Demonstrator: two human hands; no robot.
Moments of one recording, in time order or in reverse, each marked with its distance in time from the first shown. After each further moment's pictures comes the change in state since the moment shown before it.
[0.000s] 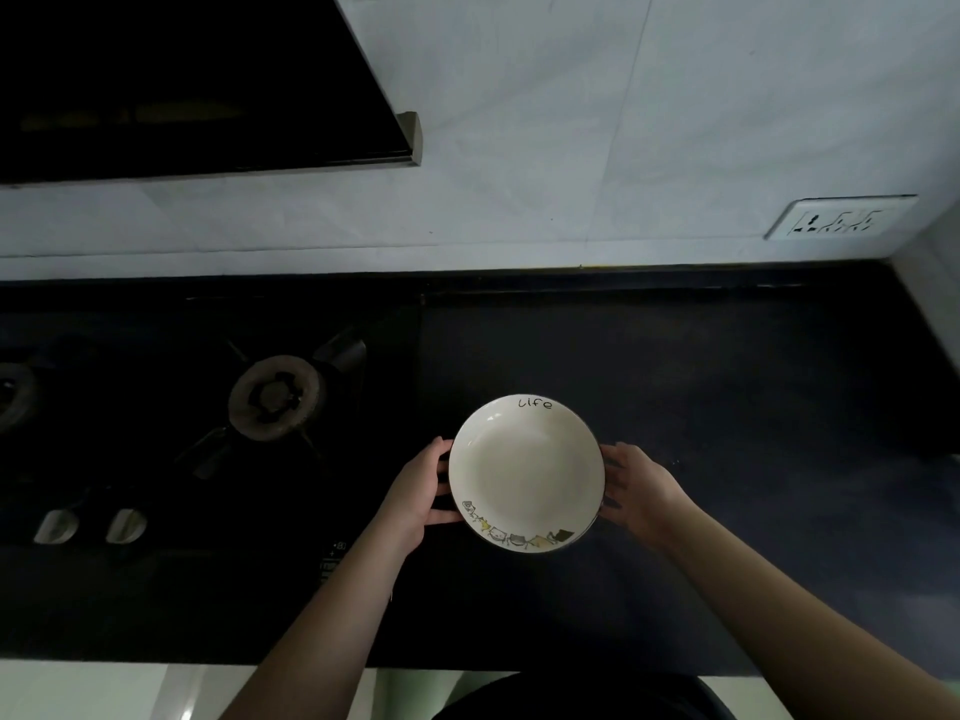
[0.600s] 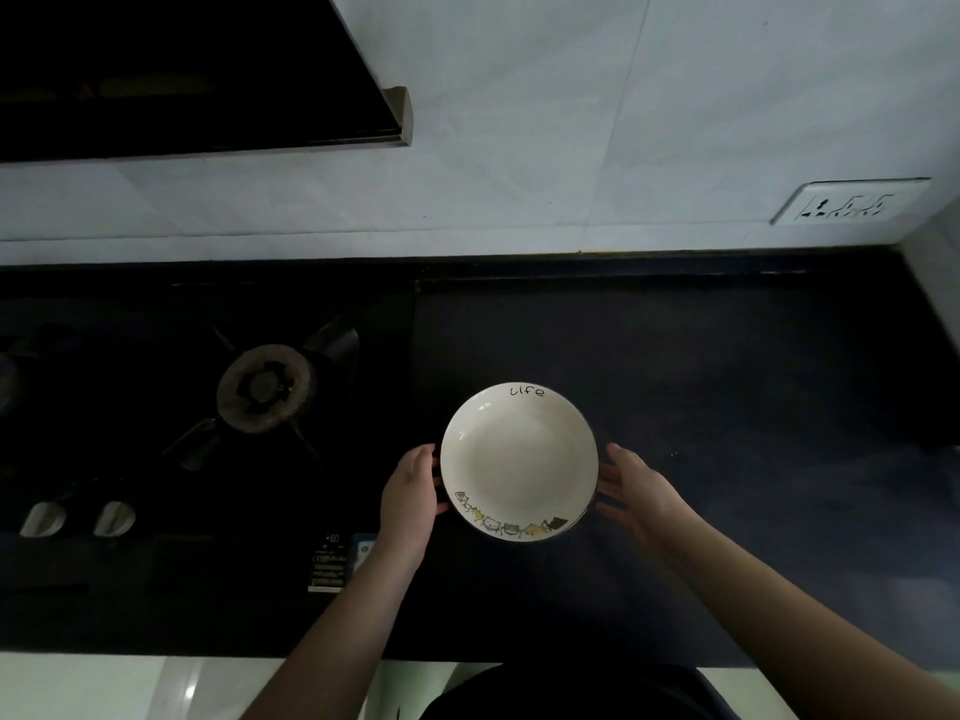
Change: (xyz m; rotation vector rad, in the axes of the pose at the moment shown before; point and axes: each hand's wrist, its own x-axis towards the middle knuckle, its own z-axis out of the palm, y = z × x) left_hand 0.003 -0.029 0.009 -0.005 0.276 0.145; right_hand -0.003 0.013 -0.003 -0.156 0.060 -0.078
